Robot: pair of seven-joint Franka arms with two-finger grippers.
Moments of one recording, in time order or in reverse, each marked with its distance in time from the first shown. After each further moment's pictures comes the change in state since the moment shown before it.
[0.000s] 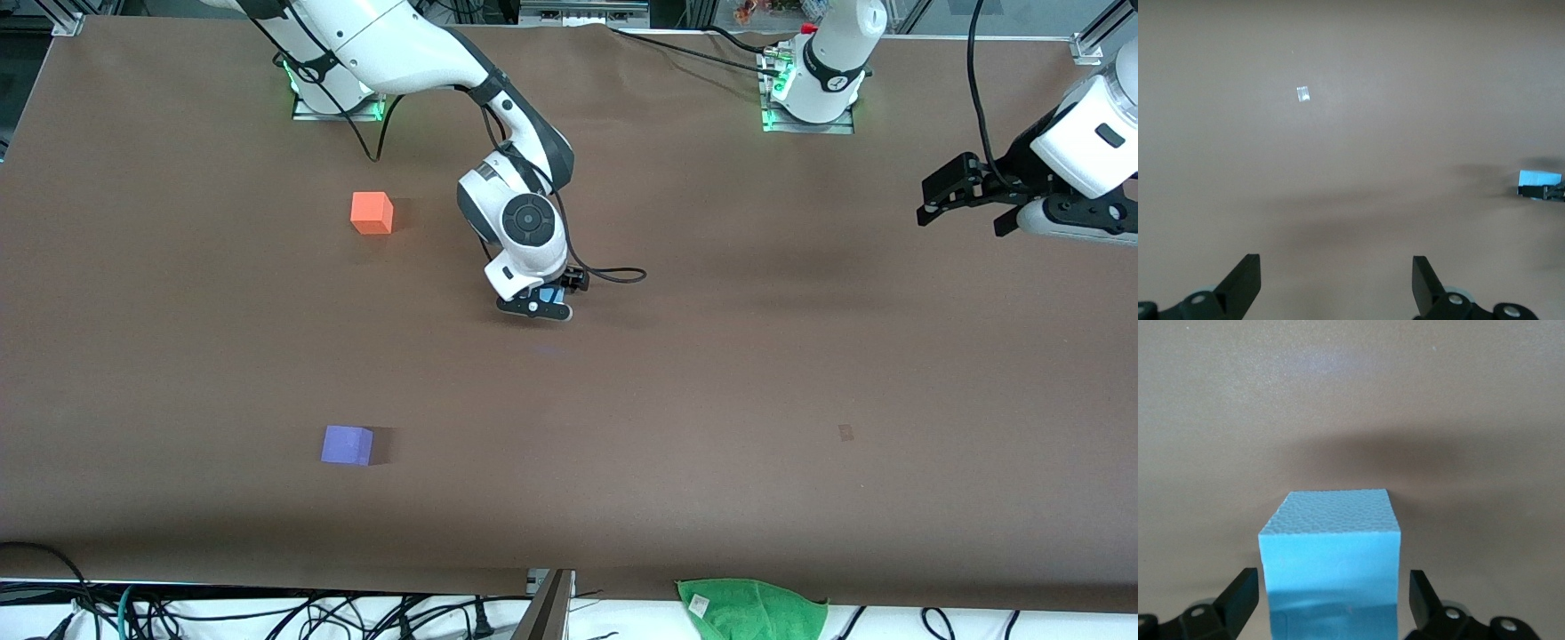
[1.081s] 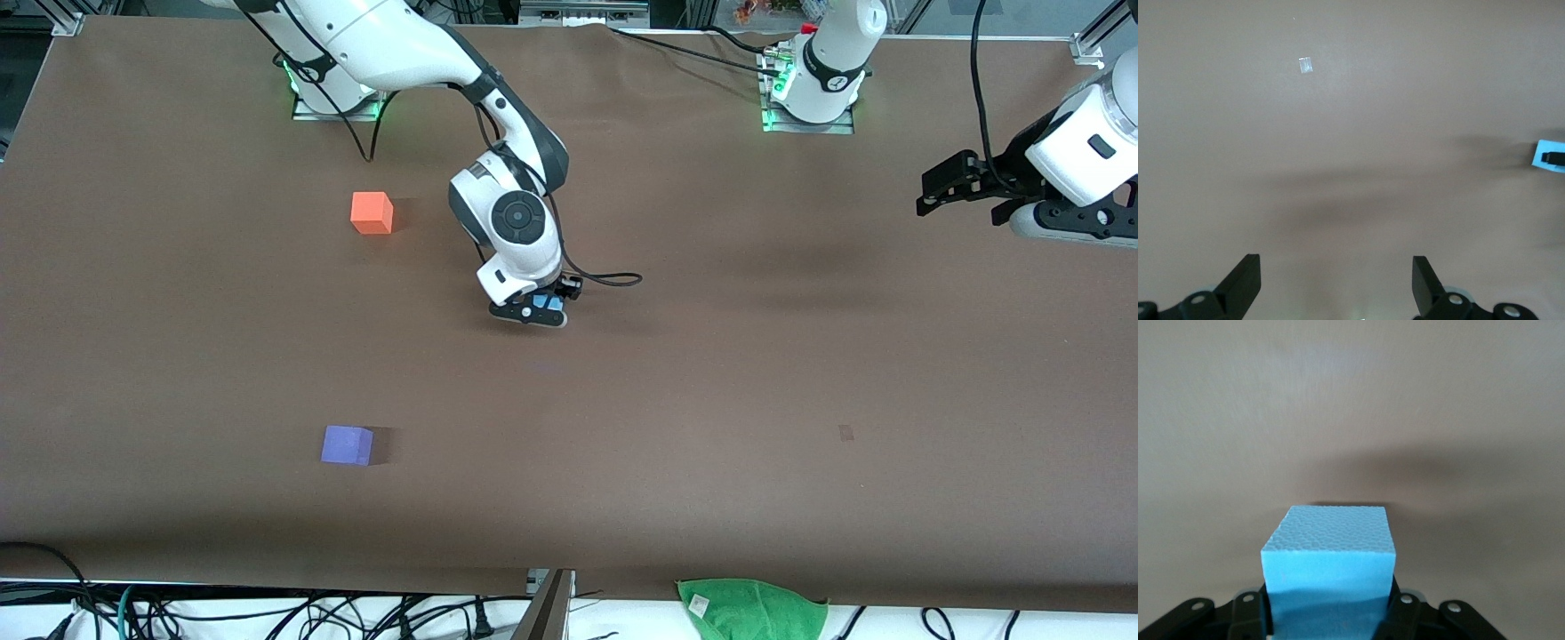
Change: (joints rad) left arm 0.007 0.011 0.008 0.001 0.000 -0.061 0.002; right arm -0.001 -0.055 -0.047 0.006 -0.006 0.013 -0.003
